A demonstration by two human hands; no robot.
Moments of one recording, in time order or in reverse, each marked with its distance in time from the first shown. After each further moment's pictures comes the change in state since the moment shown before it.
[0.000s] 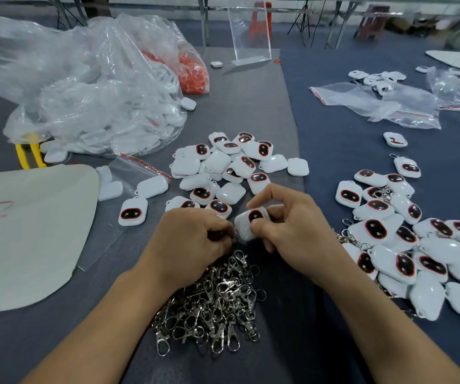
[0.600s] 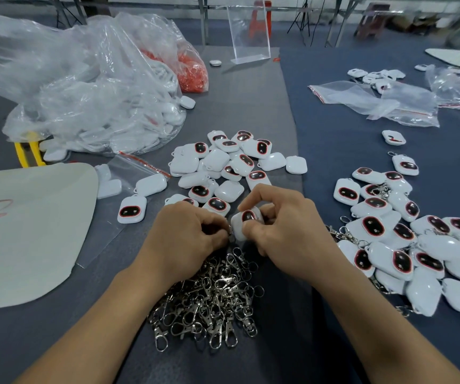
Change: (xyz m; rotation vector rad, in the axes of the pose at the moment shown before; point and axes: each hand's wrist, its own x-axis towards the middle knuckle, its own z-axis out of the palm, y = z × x) left_hand 0.001 -0.005 0.003 -0.129 -0.018 -0.162; right_hand -0.007 -0.013 0.005 -0.141 0.025 -0.084
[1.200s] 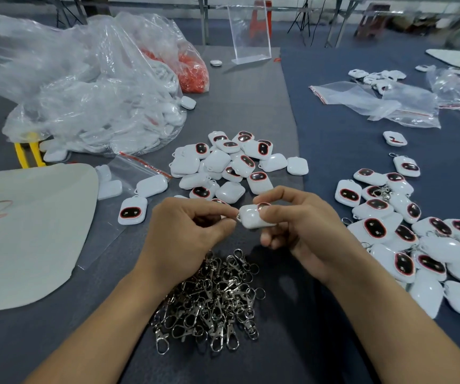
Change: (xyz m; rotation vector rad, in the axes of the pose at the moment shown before) left_hand -0.002 0.006 0.003 -0.339 0.244 0.029; right_hand 0.006 0.001 -0.012 0.799 -0.083 0.380
